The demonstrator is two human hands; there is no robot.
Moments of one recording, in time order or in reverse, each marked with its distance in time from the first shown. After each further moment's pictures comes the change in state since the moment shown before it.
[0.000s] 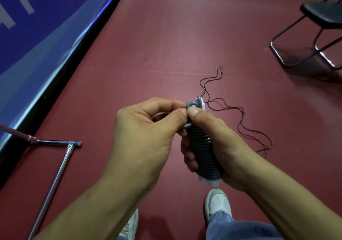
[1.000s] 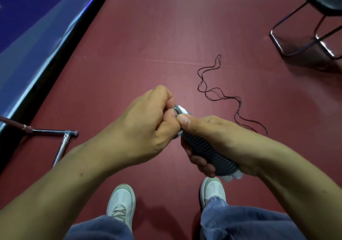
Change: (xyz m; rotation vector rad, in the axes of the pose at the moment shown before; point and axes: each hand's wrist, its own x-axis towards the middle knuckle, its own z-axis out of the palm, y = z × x) left_hand 0.018 -0.009 -0.025 0.819 -0.487 0.352; right_hand -0.014 -0.005 -0.023 -0.280 -0.234 0.255
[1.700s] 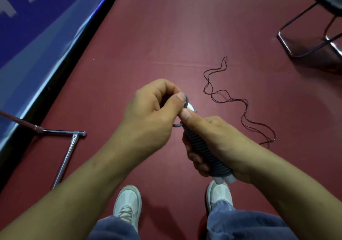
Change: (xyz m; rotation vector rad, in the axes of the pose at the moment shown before) left_hand 0.007 0.007 0.005 -0.457 0.242 -0.257; right_hand 0.015 0.001 0.019 0.065 0.182 -0.061
